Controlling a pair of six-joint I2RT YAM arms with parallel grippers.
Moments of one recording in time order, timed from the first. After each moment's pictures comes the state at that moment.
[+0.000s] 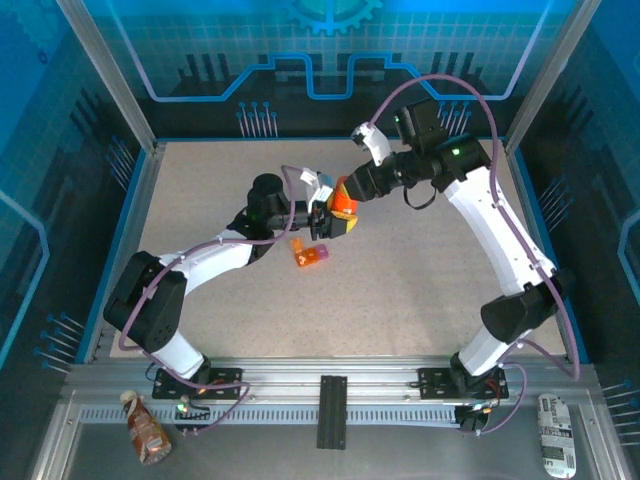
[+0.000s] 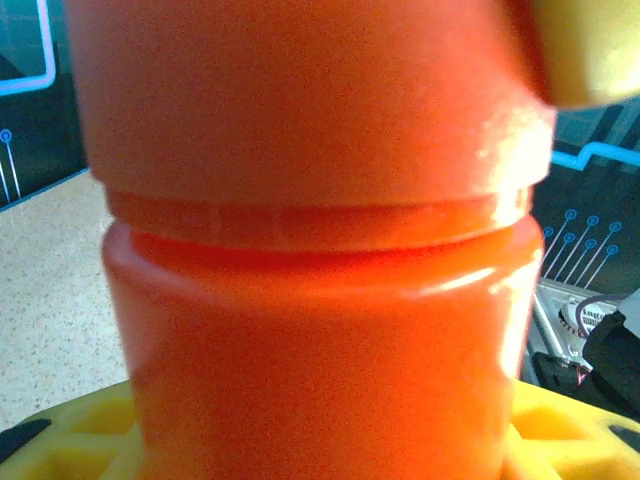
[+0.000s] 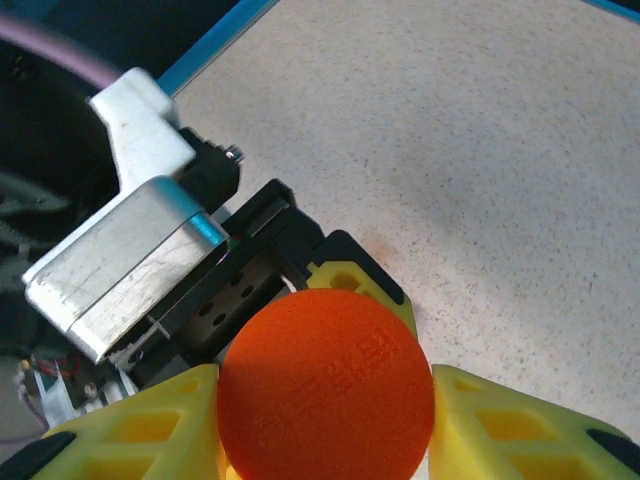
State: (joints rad) left arm -0.50 1.60 0.98 0.54 0.84 -0.14; right arm 0.46 1.62 1.89 -1.10 -0.47 -0.05
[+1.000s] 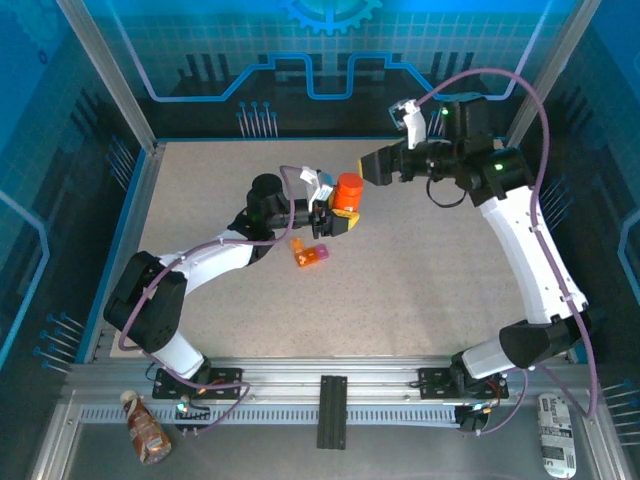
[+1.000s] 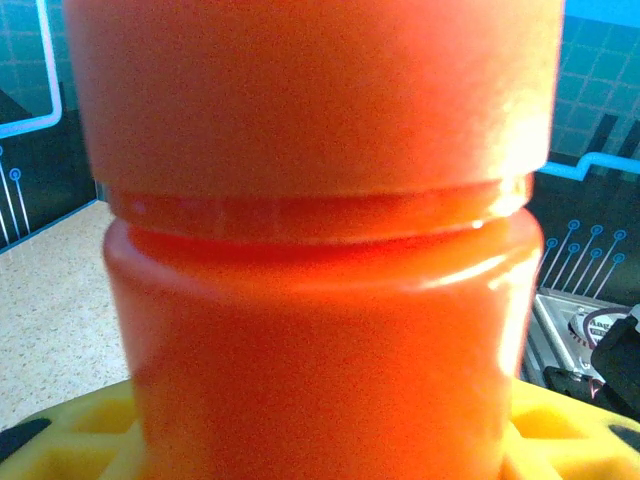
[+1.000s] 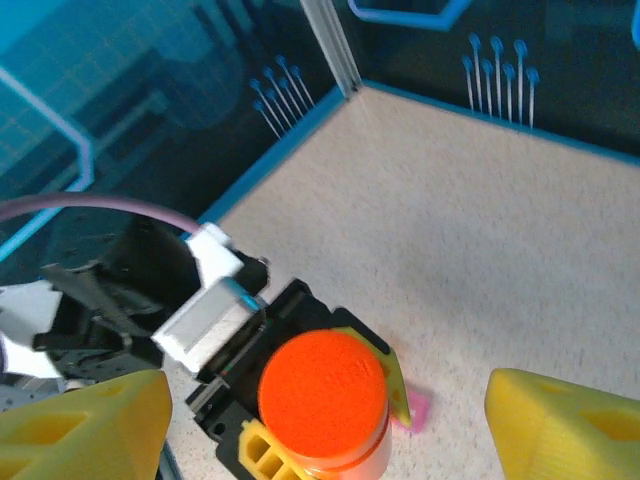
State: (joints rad) left arm -0.51 1.60 0.98 0.60 0.83 -0.14; right arm 0.32 1.47 1.85 -0.93 -0.63 0.05
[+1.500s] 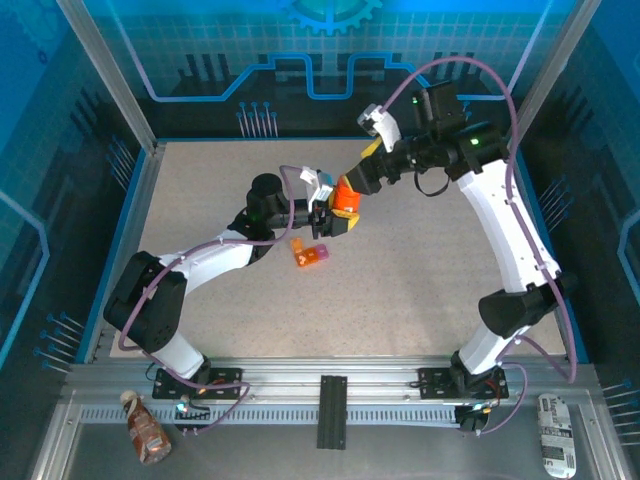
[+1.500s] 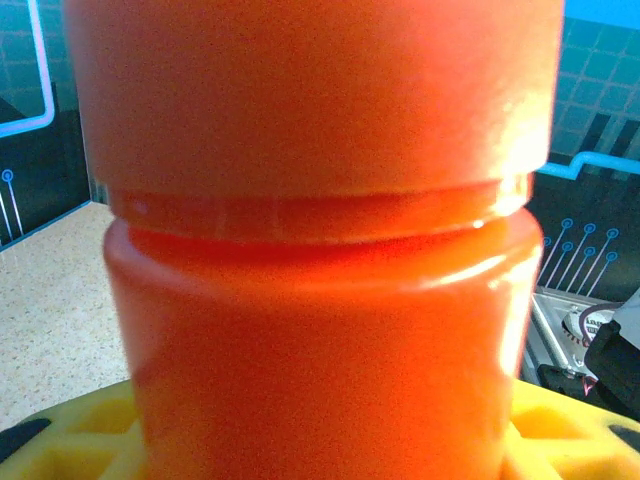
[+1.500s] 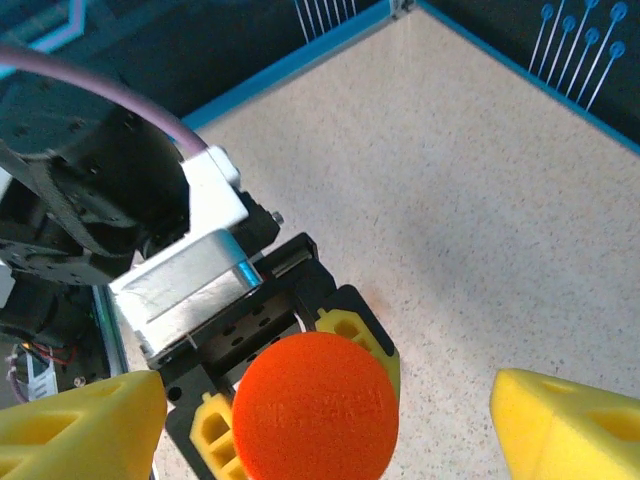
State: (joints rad) left arm -0.51 1.60 0.98 0.60 0.84 -0.14; right arm 0.40 1.69 2.09 -1.20 -0.61 -0.27
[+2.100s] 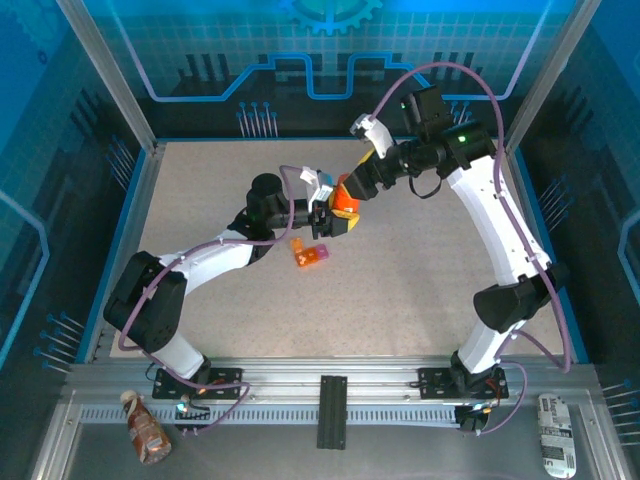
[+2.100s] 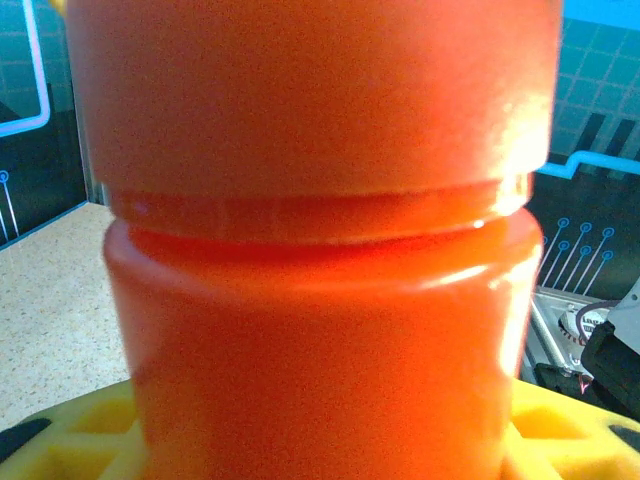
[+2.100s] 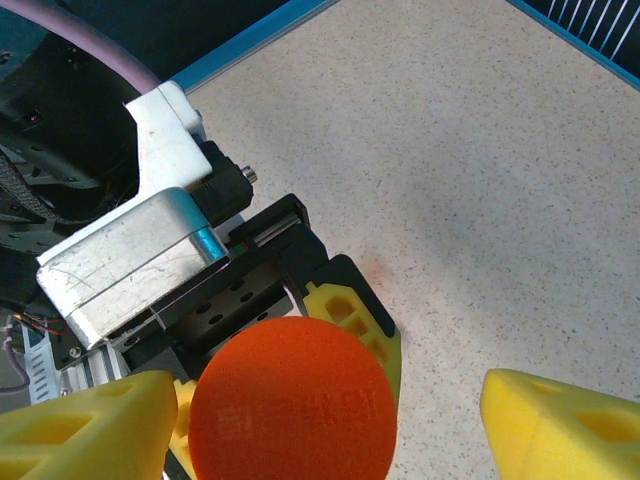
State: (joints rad) left arm -0.51 1.60 0.98 0.60 0.85 -0.14; right arm 0.41 1.72 2.09 -1.25 -0.58 -0.30
